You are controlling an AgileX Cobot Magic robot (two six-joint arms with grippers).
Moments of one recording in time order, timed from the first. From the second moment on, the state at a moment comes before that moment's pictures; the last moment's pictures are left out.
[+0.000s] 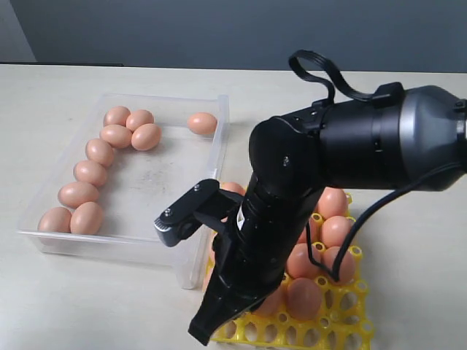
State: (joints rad) left arm 0.28 0.00 0.00 0.00 0.32 0.06; right arm 0.92 1.74 -1.03 0.36 0.87 -0.31
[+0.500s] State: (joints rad) left arm 0.28 0.00 0.00 0.00 0.32 0.06; right arm 0.92 1.79 -1.03 0.39 0.82 -0.32
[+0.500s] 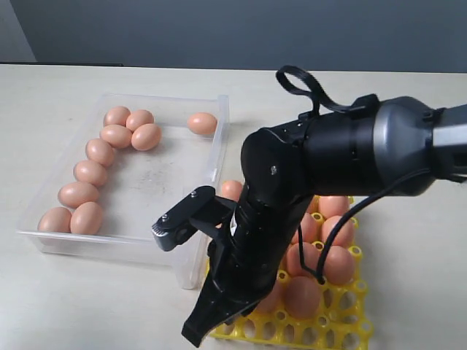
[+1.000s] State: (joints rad) left arm 0.28 0.00 0.00 0.00 0.32 0.06; right arm 0.92 1.60 -1.02 0.35 0.66 -0.38
